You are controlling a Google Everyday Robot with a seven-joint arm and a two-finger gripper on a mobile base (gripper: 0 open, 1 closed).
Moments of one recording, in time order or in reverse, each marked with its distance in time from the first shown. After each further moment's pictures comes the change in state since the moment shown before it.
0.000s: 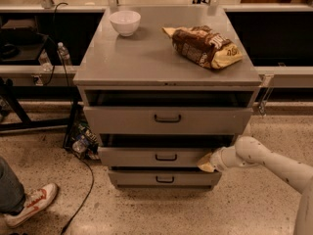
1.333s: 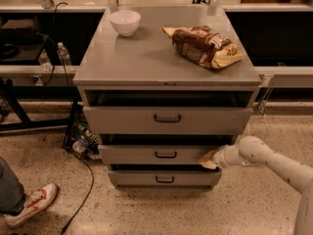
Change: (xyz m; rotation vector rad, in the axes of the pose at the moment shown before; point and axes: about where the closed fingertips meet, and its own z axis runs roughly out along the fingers) arm 0.000 -0.025 -0.003 0.046 -0.036 0.032
